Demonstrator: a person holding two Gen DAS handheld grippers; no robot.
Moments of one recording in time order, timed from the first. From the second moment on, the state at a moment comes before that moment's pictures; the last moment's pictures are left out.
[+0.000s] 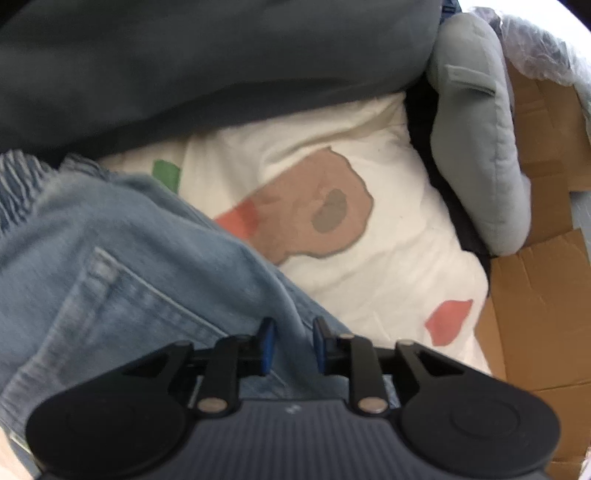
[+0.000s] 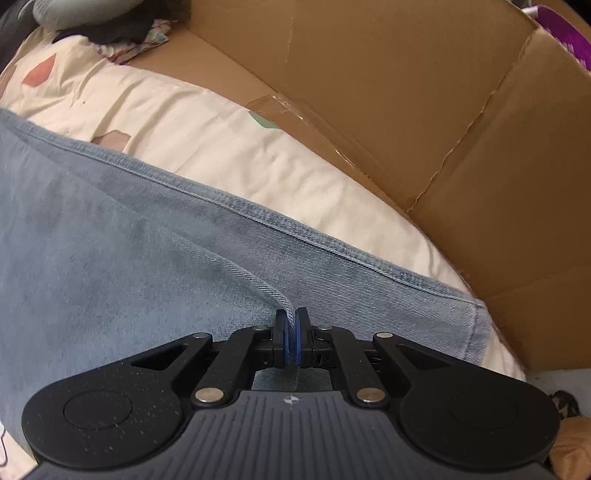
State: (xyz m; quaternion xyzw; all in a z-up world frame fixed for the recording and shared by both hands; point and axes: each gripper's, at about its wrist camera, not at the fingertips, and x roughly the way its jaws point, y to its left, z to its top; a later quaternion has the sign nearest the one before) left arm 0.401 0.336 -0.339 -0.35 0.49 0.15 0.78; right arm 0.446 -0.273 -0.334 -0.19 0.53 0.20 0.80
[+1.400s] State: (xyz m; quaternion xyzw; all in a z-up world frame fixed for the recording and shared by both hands) left arm 0.440 0.322 -0.327 -0.32 0.47 0.14 0.81; right arm 0.496 -0.251 -0.346 -0.23 0.53 0.17 0.80
